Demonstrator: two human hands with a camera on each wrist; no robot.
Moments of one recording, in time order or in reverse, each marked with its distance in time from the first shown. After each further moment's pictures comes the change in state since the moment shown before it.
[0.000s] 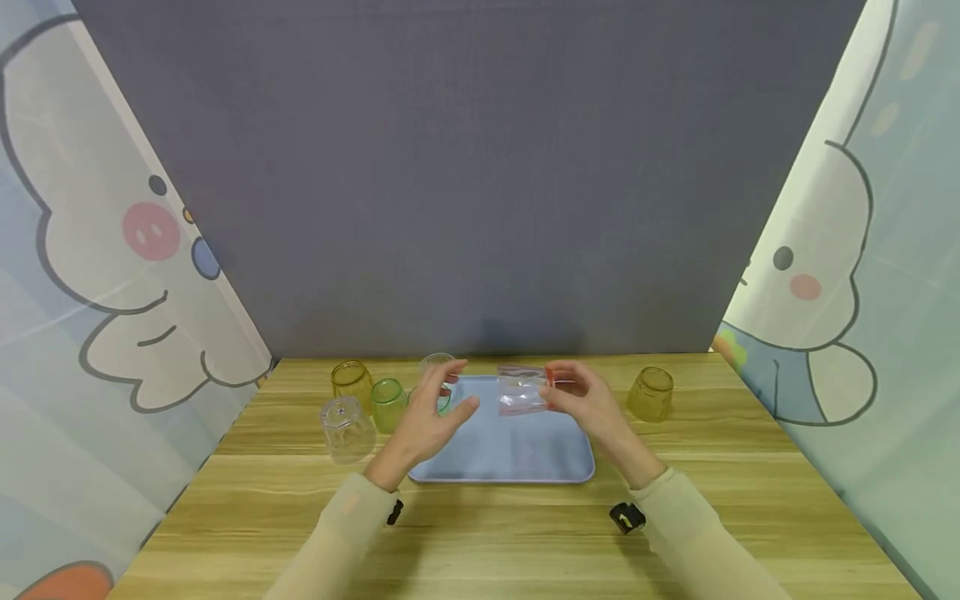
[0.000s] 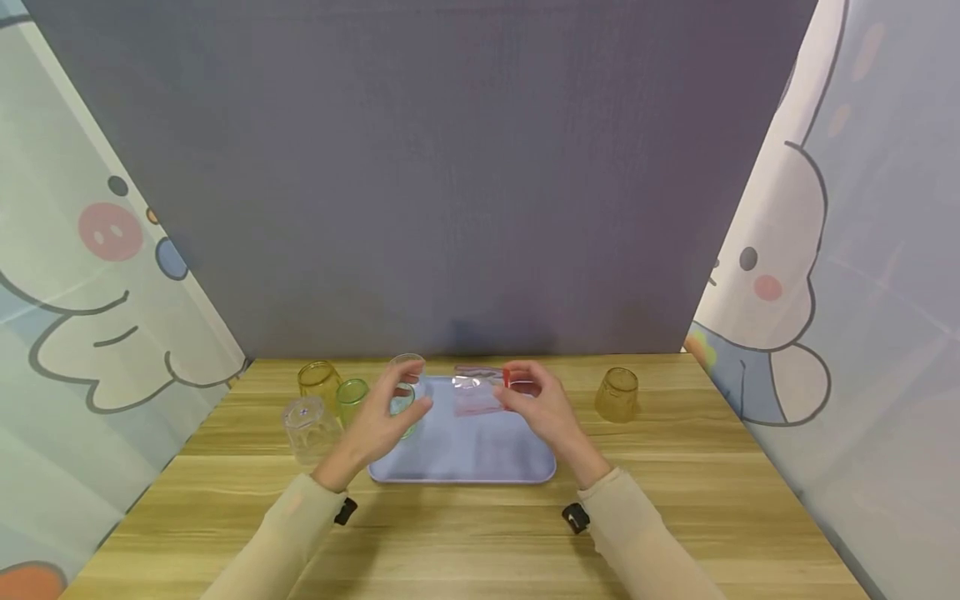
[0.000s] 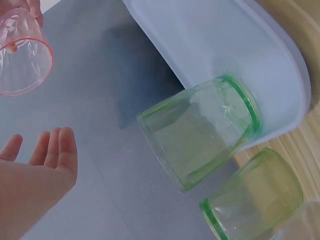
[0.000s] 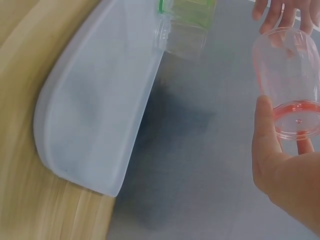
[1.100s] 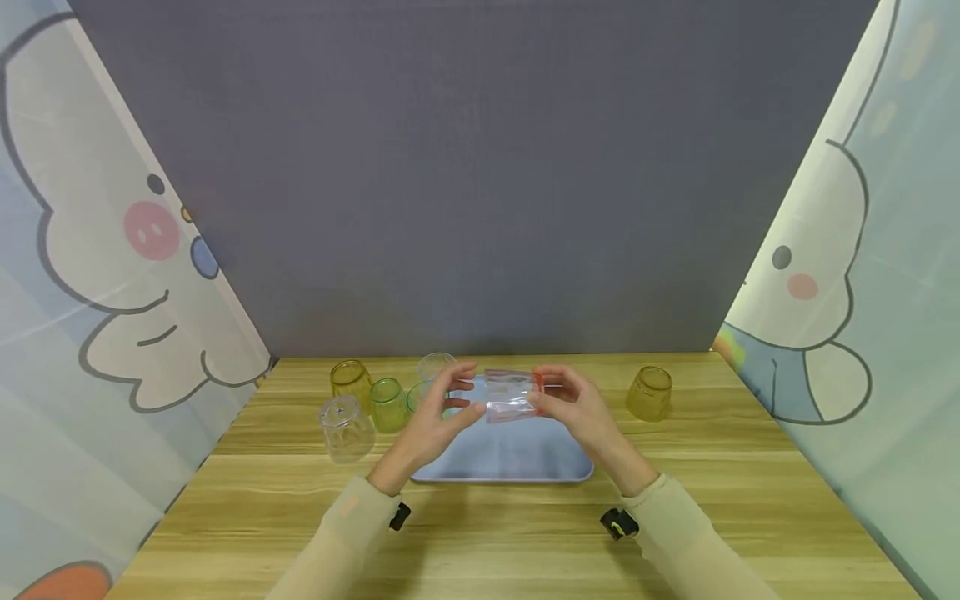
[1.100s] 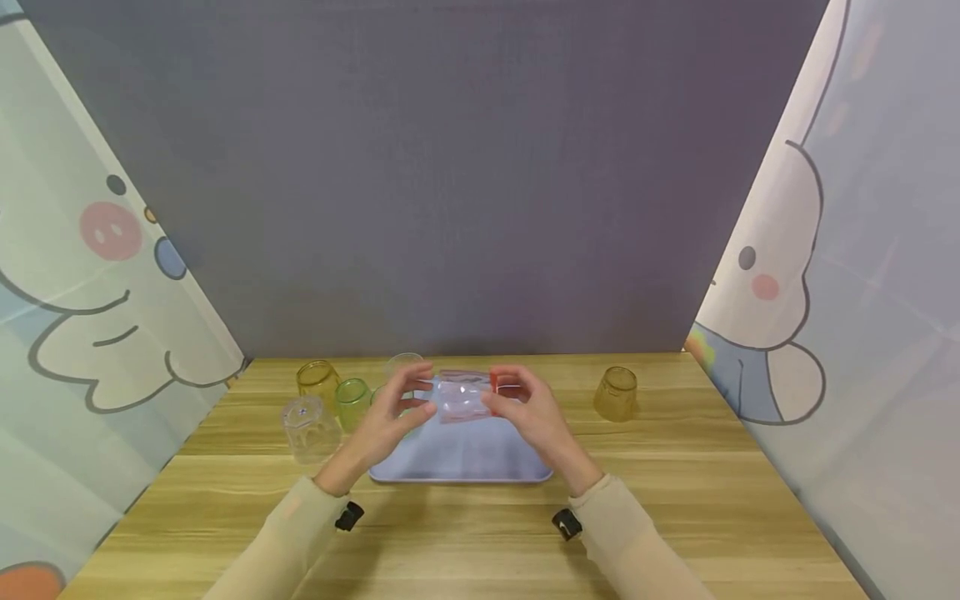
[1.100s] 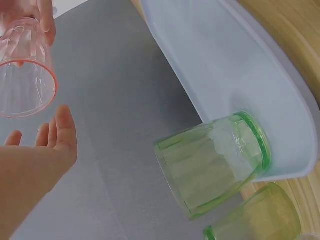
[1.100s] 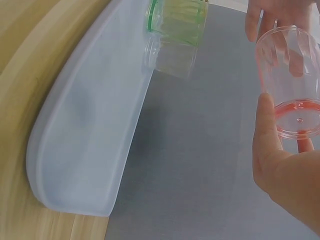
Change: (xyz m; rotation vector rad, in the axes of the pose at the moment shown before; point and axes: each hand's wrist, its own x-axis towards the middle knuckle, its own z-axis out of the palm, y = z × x) left_hand -0.003 0.011 0.006 -0.261 -0.083 -0.057; right_hand -0.007 -0.004 0.014 0.078 -0.064 -0.006
